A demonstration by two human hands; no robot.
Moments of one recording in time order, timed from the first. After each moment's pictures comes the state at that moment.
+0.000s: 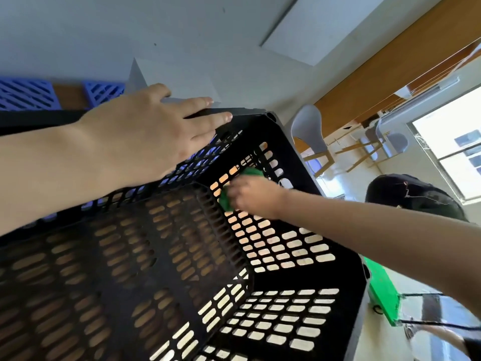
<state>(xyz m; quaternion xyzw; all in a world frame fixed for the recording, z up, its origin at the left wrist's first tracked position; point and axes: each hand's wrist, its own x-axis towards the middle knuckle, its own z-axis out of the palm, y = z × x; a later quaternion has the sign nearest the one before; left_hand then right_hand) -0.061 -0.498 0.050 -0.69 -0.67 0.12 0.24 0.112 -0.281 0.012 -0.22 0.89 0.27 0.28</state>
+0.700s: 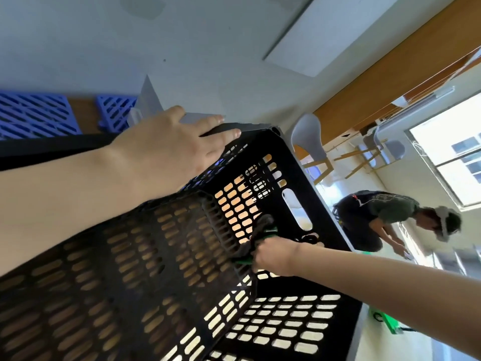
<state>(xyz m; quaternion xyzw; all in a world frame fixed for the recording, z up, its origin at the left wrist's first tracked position) -0.057 -0.499 0.053 -0.69 -0.69 0.12 0.19 0.190 -0.313 -0.007 -0.13 0.80 0.25 0.53</state>
